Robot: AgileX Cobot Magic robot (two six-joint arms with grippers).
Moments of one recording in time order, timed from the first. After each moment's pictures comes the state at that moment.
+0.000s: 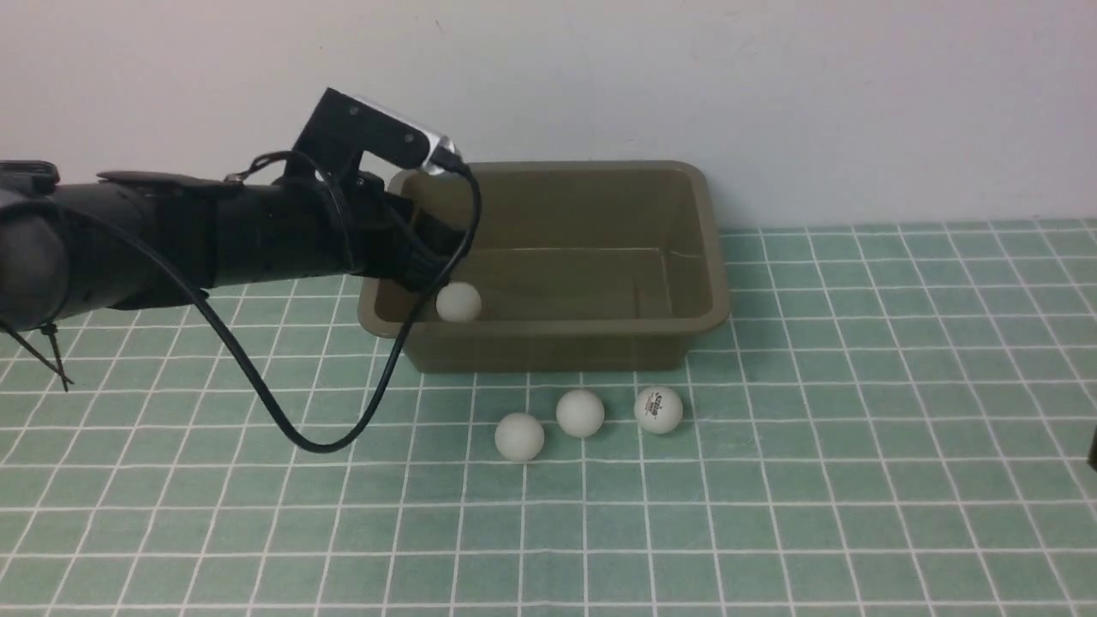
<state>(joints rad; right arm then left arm) 0.01 0.39 -0.58 0.73 0.79 -0.70 -0.17 1.78 -1.14 -1.59 0.35 1.81</state>
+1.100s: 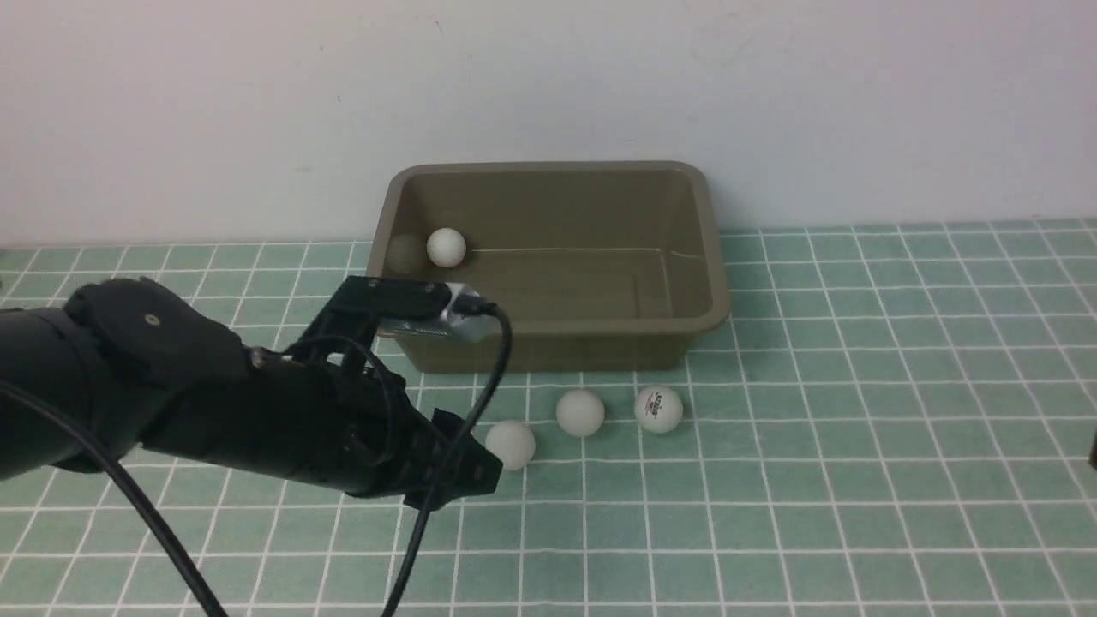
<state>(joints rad) 0.01 0.39 -0.58 0.72 0.79 -0.70 -0.37 1.50 -0.80 -1.00 0.46 0.84</state>
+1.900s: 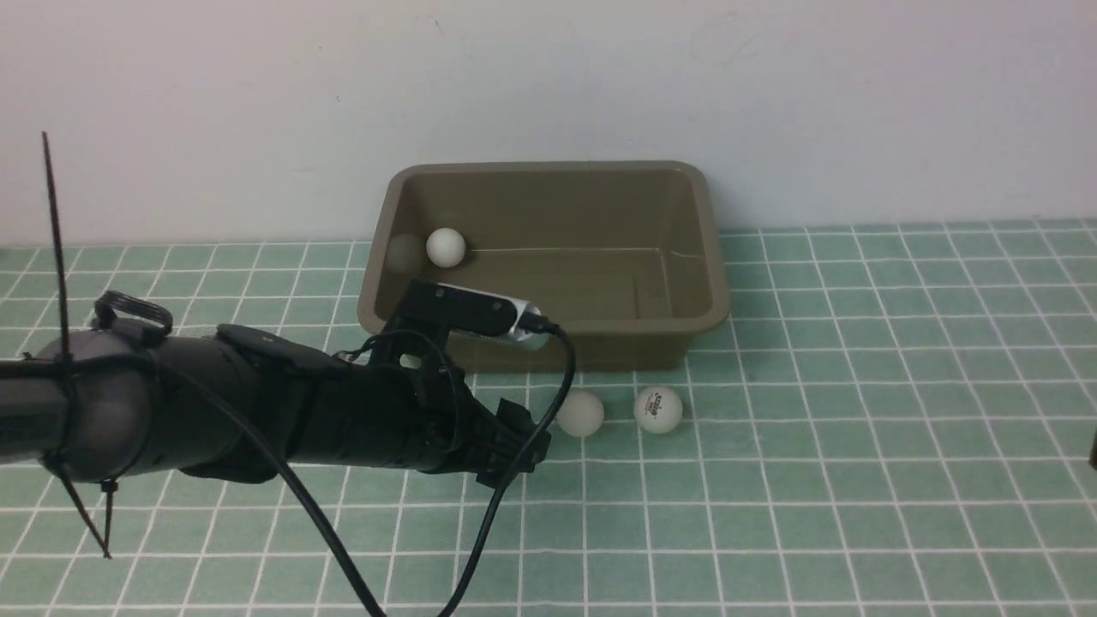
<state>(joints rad) 0.01 0.39 -0.58 0.72 0.80 -0.70 -0.40 1.81 -0.87 -1.51 0.26 1.41</state>
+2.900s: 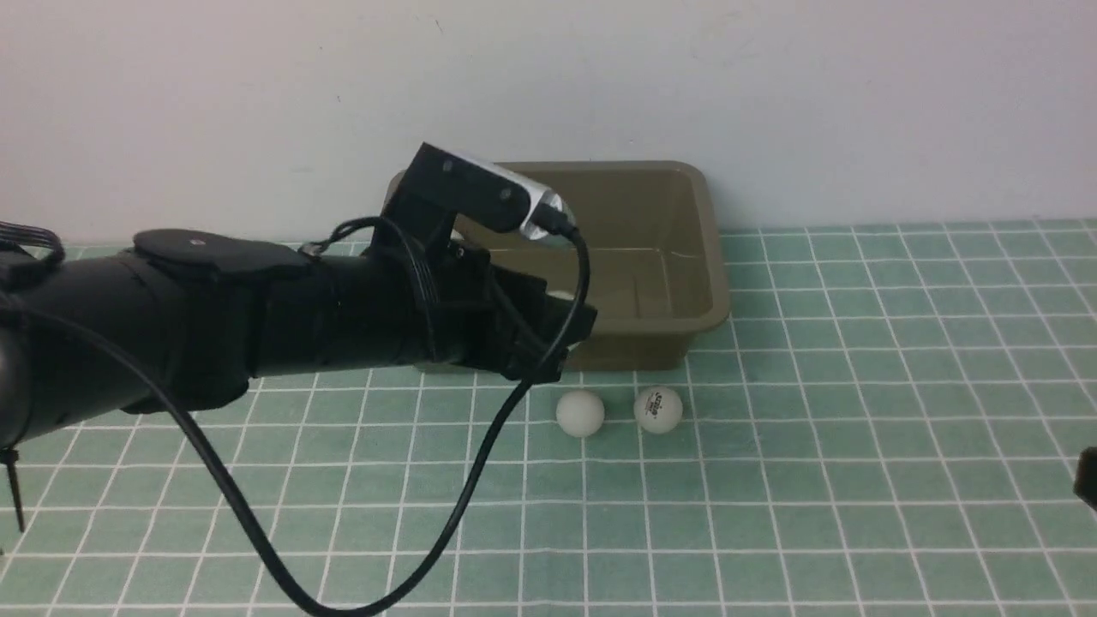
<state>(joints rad) 0.01 0.39 -0.58 0.72 0.84 -0.70 -0.41 1.56 -0.95 -1.58 0.38 1.62</state>
